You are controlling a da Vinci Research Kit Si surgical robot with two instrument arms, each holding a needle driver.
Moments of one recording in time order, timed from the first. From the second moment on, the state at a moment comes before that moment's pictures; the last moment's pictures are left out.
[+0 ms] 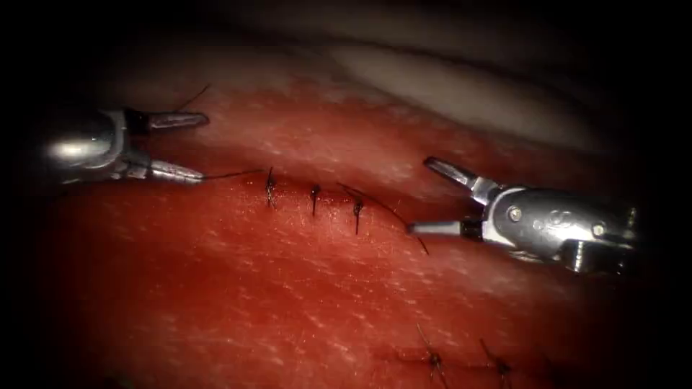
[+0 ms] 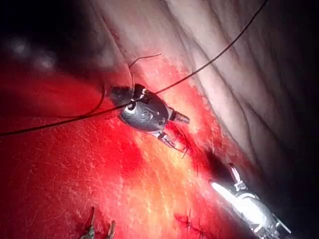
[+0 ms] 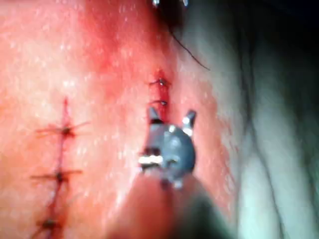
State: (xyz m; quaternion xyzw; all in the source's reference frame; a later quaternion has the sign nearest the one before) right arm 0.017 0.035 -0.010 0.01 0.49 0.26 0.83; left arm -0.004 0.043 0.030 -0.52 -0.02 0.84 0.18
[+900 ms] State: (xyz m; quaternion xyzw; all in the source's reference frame) right arm 0.017 0.036 -0.013 0.00 0.52 0.27 0.81; left arm 0.000 0.028 0.025 -0.20 0.00 0.97 -0.15
